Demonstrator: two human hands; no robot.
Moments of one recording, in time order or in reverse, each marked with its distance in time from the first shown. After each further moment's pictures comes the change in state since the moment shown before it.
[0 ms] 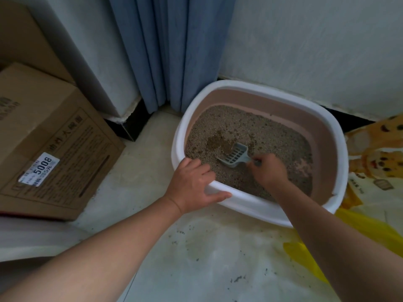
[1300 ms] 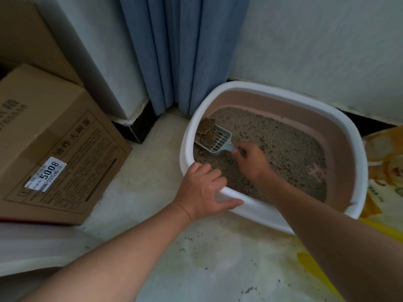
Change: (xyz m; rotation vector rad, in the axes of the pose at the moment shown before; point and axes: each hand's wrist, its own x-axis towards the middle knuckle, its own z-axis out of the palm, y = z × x) left_hand 0.001 0.001 0.004 -0.037 0.082 0.003; right_hand 0.036 -0.042 0.039 0.215 -0.023 -0.228
